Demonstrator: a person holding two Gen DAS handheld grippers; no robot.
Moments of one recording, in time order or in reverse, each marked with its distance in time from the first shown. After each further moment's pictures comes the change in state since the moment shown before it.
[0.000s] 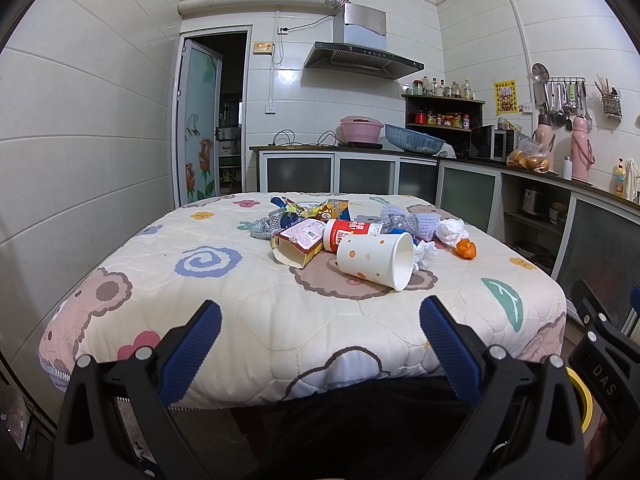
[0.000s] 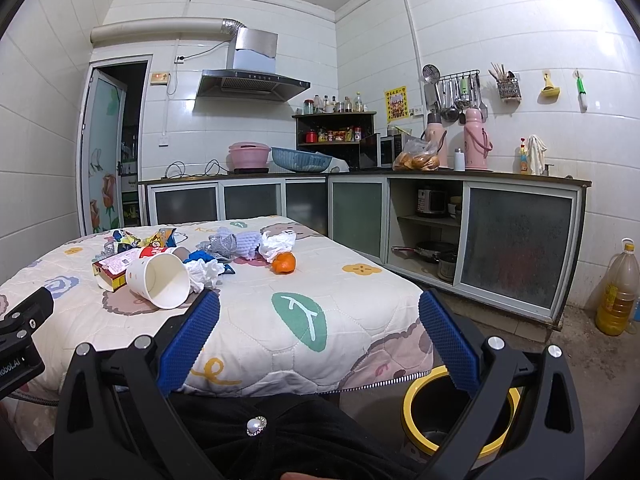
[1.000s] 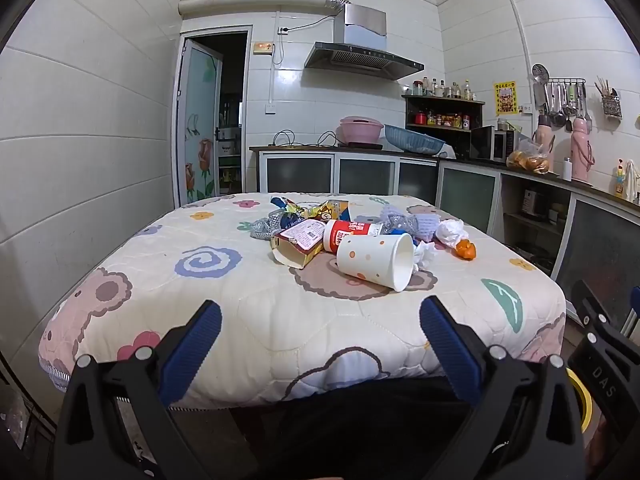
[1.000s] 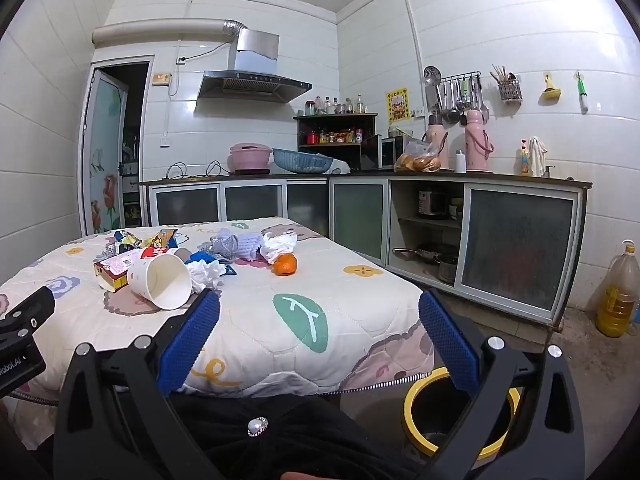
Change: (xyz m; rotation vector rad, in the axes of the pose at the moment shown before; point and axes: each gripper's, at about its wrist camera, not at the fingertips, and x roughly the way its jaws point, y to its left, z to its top) left arm 0.000 0.000 0.000 -0.003 0.000 -0.001; right arm -0.002 -0.001 -0.001 -0.001 -0.005 0.000
